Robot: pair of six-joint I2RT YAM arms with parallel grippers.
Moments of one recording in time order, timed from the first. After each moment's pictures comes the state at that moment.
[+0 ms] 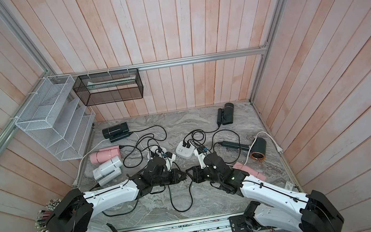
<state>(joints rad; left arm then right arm) -0.82 1.51 0.73 0.15 0.33 -0.82 0.79 0.99 0.52 -0.11 -0.16 0.64</state>
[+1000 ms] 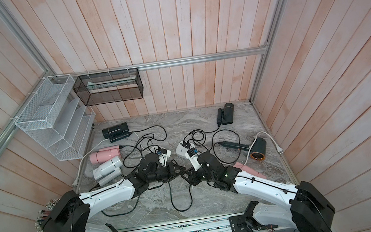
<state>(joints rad) -0.76 1.48 0.70 0.27 0.47 -1.07 0.82 1.13 0.59 -0.08 -0.22 0.45</state>
